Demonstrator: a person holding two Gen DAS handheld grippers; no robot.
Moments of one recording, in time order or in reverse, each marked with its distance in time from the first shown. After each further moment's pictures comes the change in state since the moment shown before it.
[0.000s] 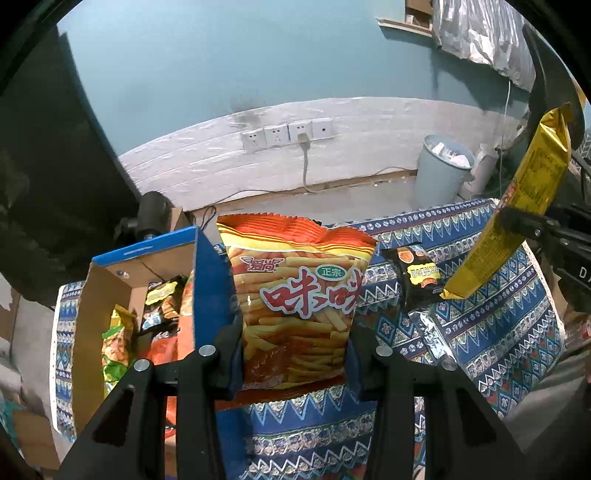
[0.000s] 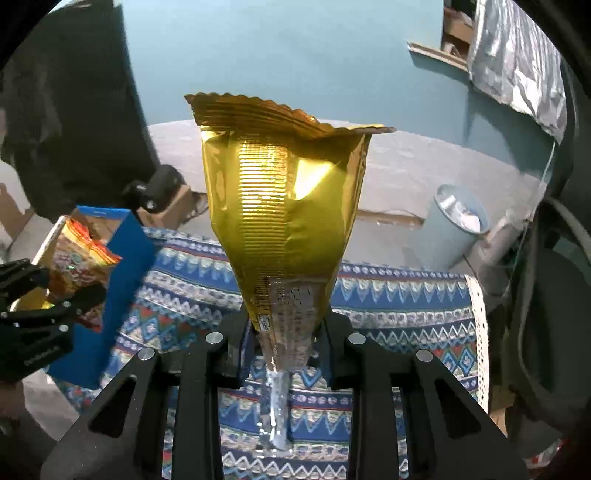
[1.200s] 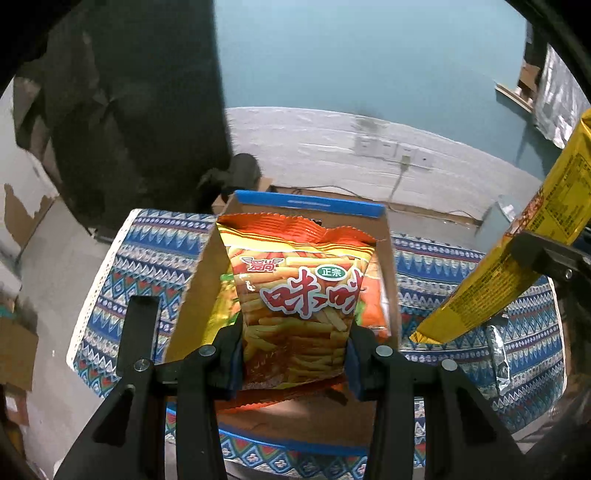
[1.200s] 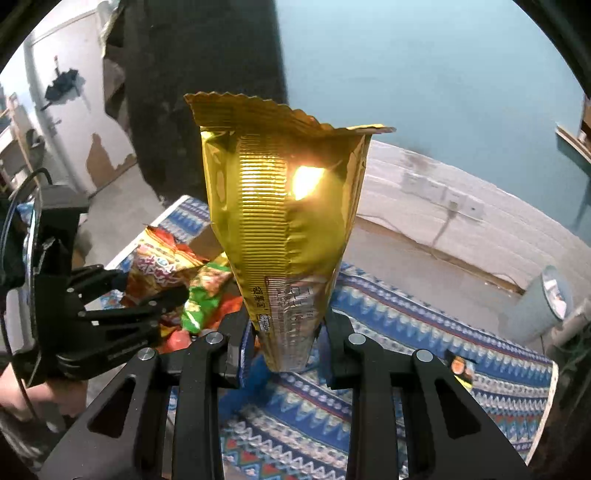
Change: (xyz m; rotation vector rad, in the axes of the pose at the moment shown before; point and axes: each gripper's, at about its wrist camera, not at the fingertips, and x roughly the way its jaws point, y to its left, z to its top) left arm -0.041 0.190 -0.067 -0.330 -0.012 0.114; right arm -0.010 0.219 0.051 -0.262 -0.006 0.340
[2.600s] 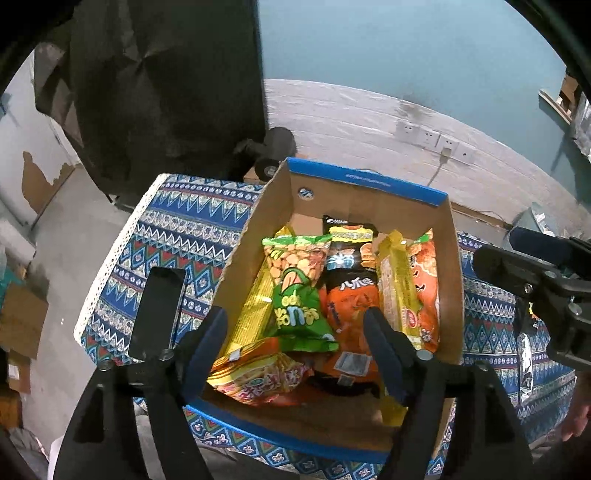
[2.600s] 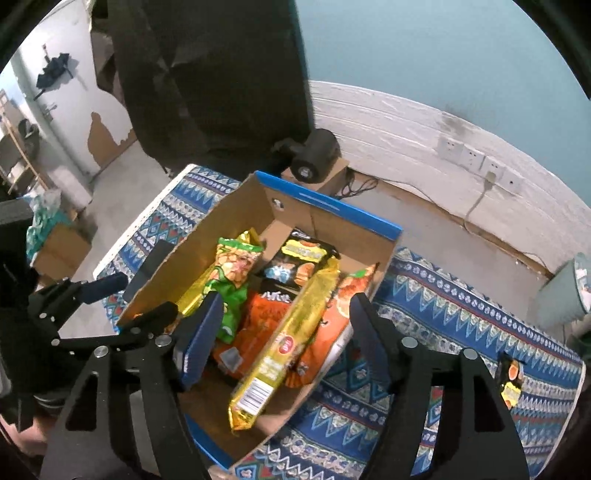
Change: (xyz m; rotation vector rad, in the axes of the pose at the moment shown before) left arm 0.032 0.033 -0.005 -0.077 0.075 0.086; right arm 0.094 0.019 0.016 0.062 0.144 0.033
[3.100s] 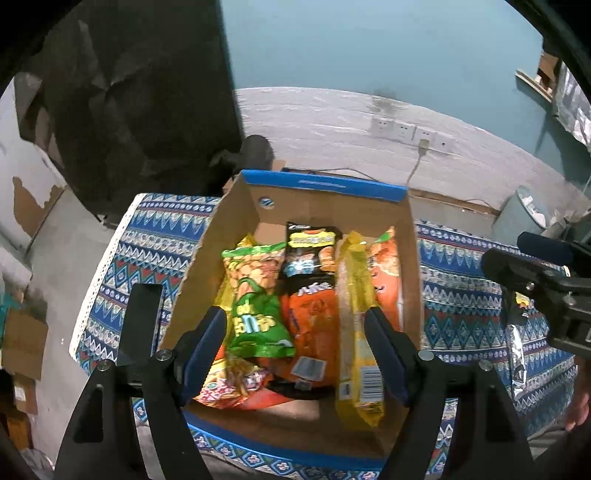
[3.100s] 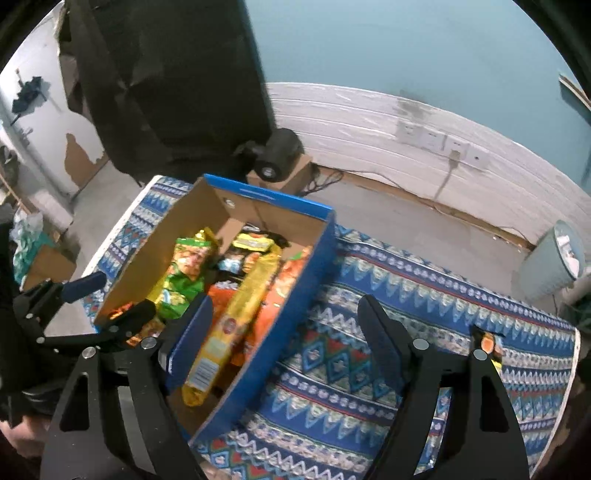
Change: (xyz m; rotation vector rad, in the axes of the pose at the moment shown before) left arm -0.009 -0.049 0.002 0.080 -0.014 -0.022; right arm -0.023 -0.055 -0.021 0.098 -0.005 -0.065
